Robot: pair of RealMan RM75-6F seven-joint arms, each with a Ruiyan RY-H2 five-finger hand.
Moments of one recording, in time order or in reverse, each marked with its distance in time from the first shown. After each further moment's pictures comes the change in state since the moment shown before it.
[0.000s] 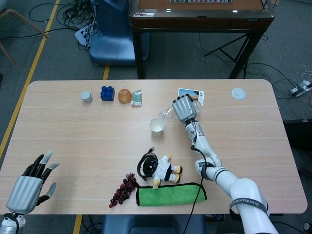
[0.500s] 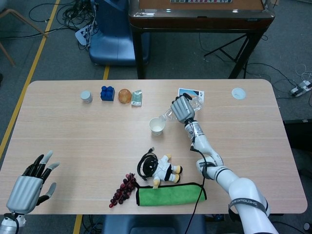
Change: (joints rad) left arm 0.000 0.000 -0.002 0.001 -0.003 -0.003 -0.001; right arm 0.011 0.006 -0.055 0.026 -0.052 -0.006 -0.089
